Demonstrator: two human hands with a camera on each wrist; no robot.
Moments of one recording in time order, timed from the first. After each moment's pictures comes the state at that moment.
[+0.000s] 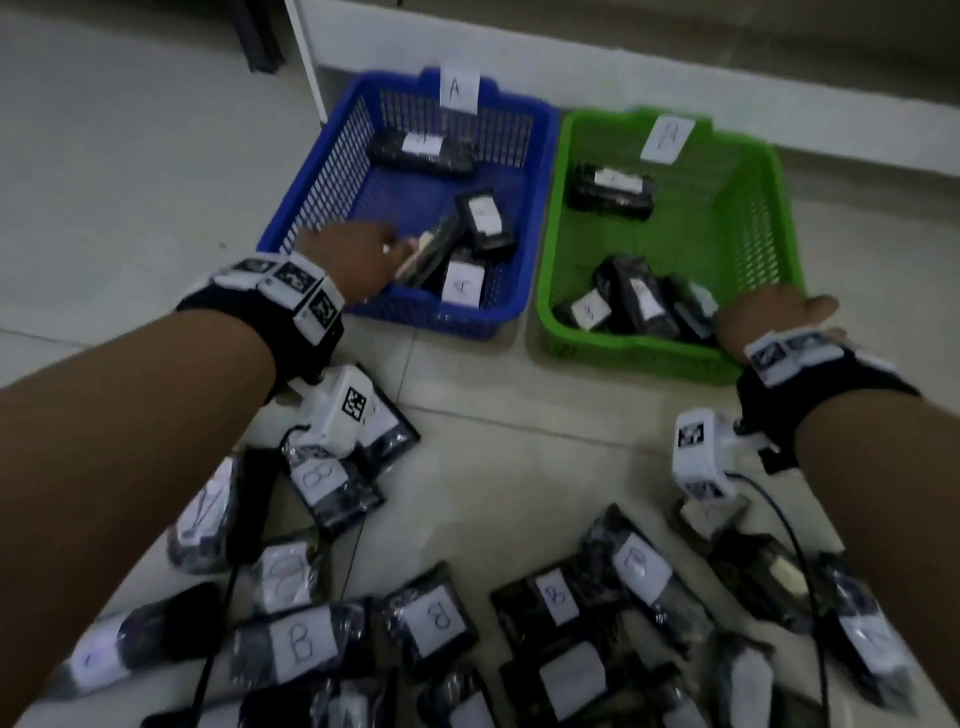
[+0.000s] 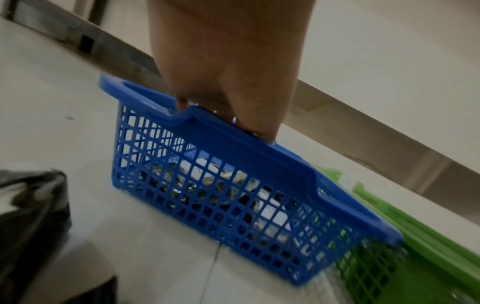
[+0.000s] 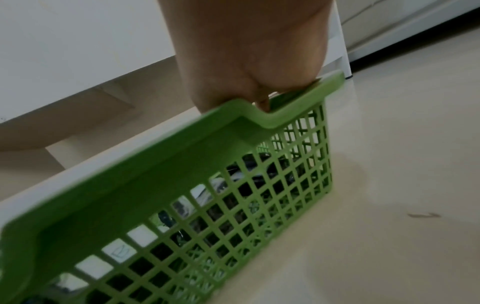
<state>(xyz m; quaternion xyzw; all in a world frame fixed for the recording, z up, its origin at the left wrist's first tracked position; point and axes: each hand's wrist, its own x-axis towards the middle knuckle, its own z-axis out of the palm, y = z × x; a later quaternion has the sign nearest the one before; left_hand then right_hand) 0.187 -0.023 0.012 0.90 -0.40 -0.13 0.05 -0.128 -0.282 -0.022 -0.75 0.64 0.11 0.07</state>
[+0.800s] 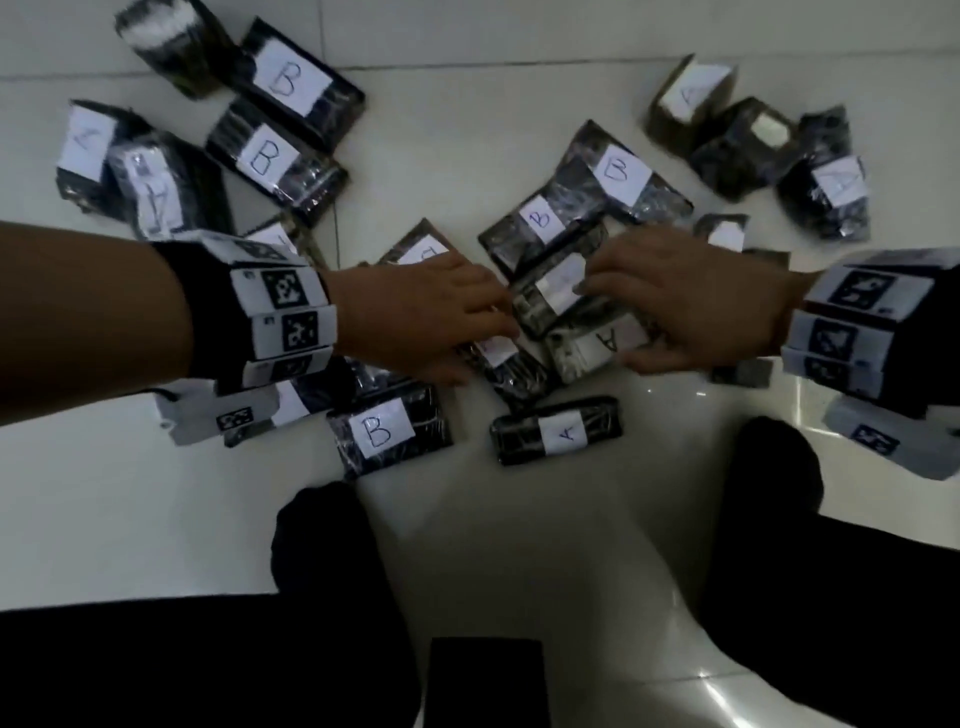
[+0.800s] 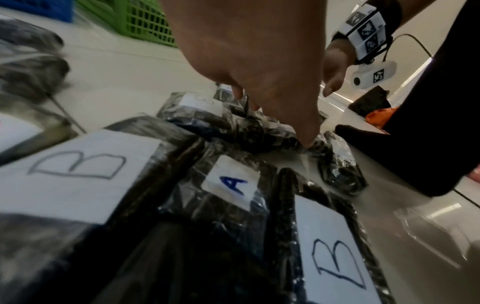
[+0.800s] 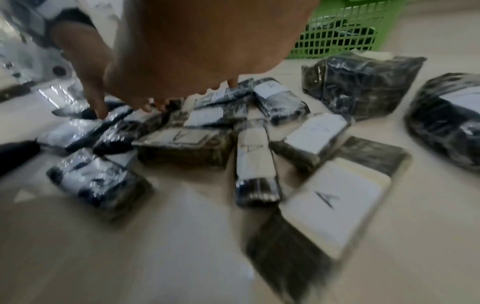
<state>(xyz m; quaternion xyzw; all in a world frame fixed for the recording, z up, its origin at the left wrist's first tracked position) -0.048 0.156 -0.039 0.37 -0.92 -0.16 -0.02 -0.296 0.009 -0.005 -0.98 -0.01 0.14 0.15</state>
